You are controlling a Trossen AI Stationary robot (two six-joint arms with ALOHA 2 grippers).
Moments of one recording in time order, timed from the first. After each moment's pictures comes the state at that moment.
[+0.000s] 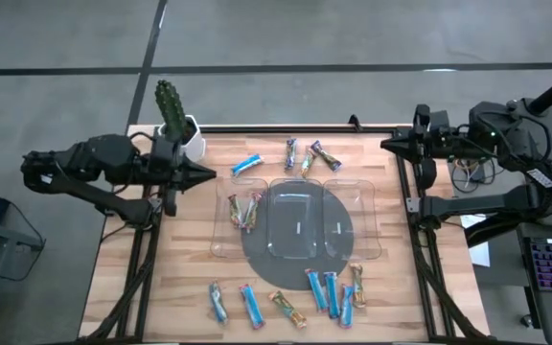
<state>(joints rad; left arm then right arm) -0.18 0.86 1.28 -0.56 -0.25 -0.23 -0.21 0.82 1.38 -0.74 -0.09 0.14</state>
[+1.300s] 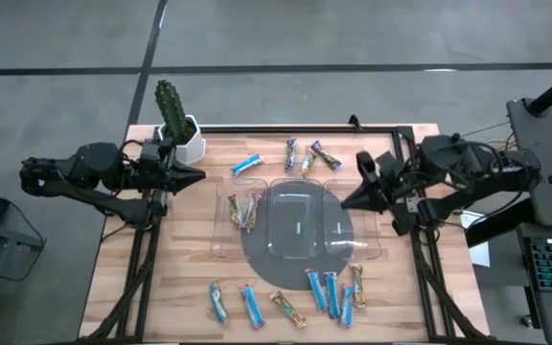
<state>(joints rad) -0.18 0.67 1.04 -0.37 -0.25 -0.29 0.21 1.08 1.38 -0.44 -0.16 0.38</state>
